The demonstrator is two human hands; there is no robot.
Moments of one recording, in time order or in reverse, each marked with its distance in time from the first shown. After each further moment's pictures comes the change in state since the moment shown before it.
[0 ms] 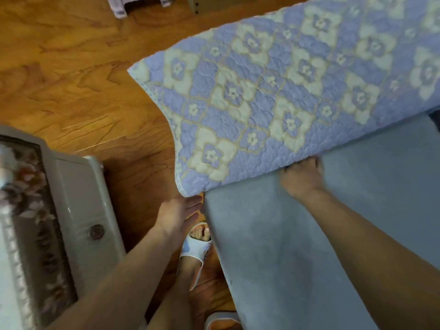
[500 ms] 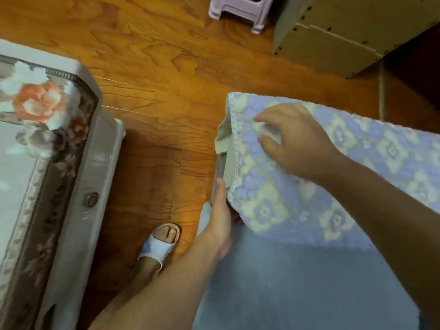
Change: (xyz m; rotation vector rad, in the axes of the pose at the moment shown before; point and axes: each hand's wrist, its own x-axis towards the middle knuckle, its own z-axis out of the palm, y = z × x) left_hand 0.004 0.055 0.043 -0.644 -0.254 0.066; right_hand 0.017 -0.234 -0.197 0.061 0.053 -1.001
